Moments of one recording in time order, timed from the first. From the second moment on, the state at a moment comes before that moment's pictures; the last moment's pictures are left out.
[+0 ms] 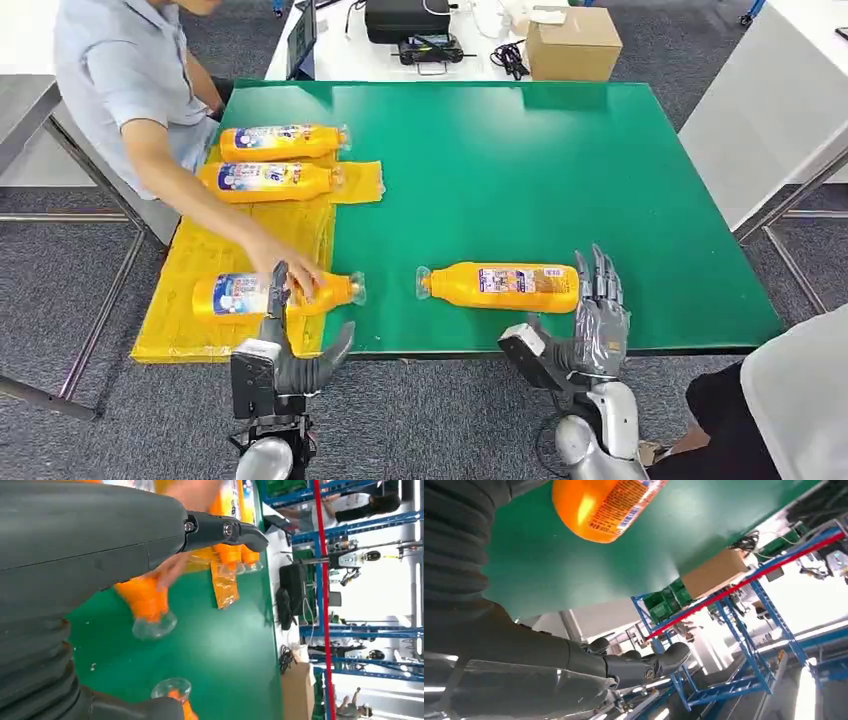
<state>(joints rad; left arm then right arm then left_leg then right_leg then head) 0.00 -0.20 -0.56 -1.40 -0.17 0.43 -0.54 -0.05 -0.01 0.17 -1.29 1.03 -0.67 -0.24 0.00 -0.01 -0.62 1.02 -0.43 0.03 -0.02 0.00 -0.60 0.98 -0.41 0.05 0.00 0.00</state>
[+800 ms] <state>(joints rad) -0.08 -0.21 -0.61 -1.30 -0.11 0.41 -0.46 -0.37 -0.02 0.23 -0.79 1.04 -0.57 -0.23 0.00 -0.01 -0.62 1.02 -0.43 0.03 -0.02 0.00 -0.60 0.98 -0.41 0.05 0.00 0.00</state>
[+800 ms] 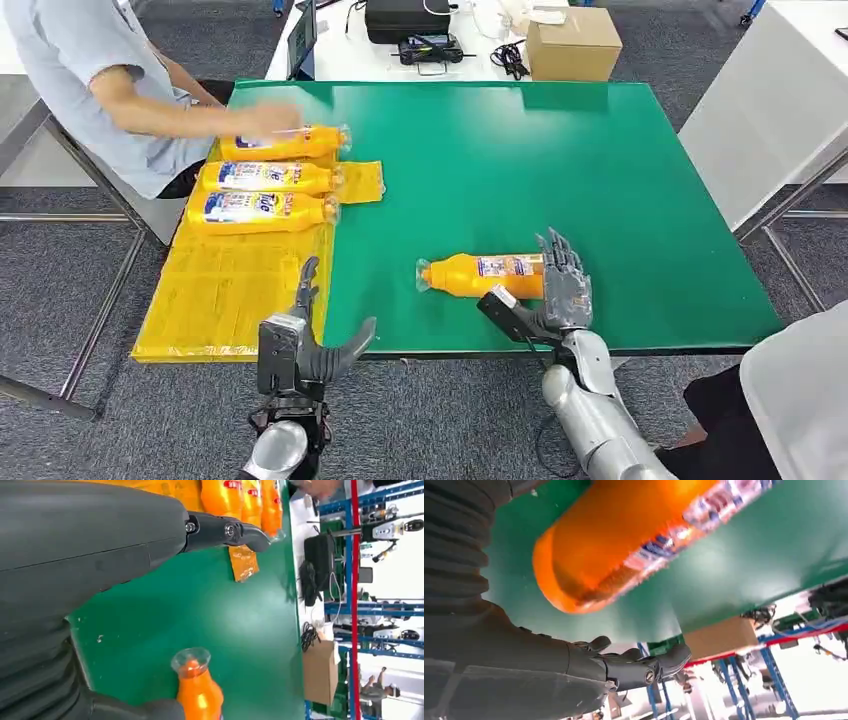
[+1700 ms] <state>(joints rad) -0.09 -0.21 -0.64 -1.29 -0.10 0.37 -0.43 -0.44 -0.03 0.36 -0.75 1.14 -0.42 -0.08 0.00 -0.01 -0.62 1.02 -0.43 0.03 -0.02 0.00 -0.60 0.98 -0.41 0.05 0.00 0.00</state>
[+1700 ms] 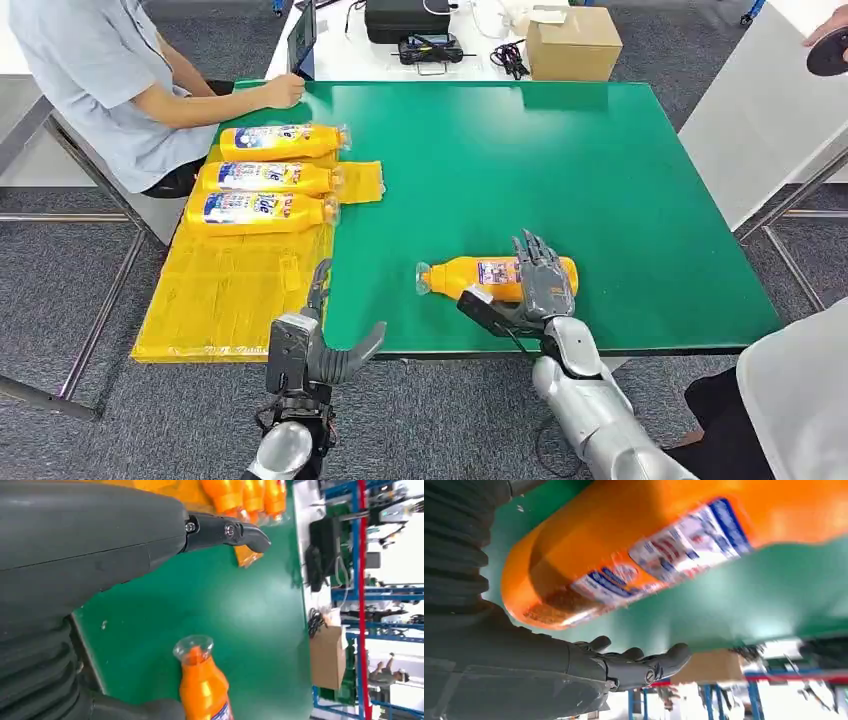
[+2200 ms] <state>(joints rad) -0.09 -0.21 -0.64 -1.29 -0.08 0.35 -0.41 -0.51 -0.04 0.38 -0.64 1.14 -0.37 -0.05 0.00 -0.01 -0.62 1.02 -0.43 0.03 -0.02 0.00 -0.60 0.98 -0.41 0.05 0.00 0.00</state>
